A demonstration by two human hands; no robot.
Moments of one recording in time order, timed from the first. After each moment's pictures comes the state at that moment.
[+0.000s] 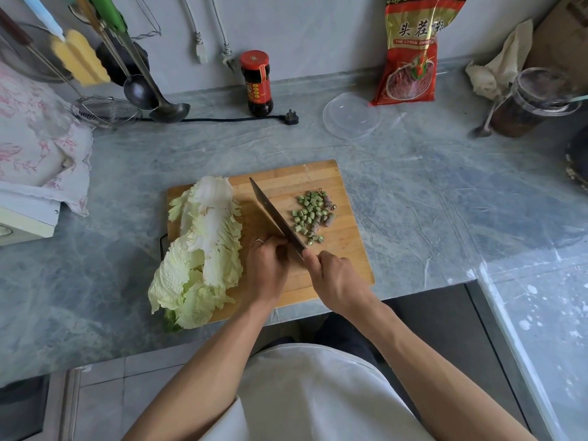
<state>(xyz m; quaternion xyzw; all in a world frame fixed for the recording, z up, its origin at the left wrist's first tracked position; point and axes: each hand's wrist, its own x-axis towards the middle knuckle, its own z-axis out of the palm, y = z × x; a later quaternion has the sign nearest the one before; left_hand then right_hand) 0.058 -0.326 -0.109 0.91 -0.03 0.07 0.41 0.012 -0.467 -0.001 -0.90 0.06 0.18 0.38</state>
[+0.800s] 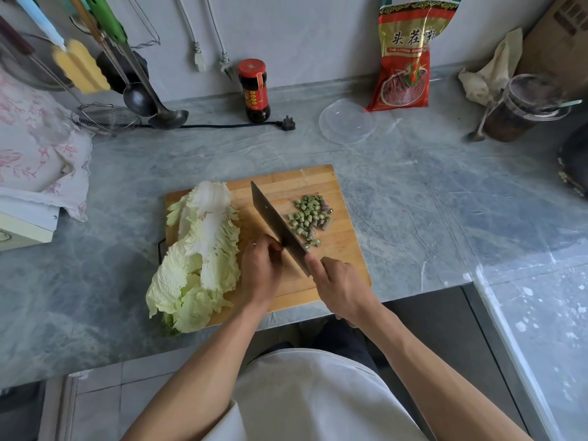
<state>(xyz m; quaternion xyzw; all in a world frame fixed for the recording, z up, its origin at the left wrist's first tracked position) 0.059 -0.322 -0.102 0.90 -0.03 0.09 0.42 0.007 -0.478 -0.002 -0.90 0.08 0.18 0.40</state>
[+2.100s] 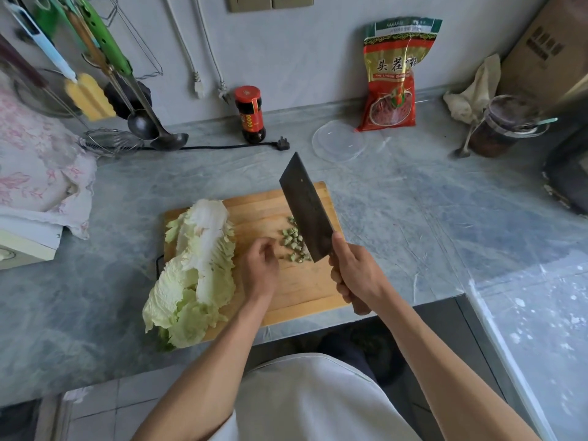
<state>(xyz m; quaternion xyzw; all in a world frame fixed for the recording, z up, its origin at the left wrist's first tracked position) 0.073 -0.346 -0.078 0.84 0.14 0.01 0.53 0.031 -0.522 0.012 -0.79 0.17 0.17 0.57</state>
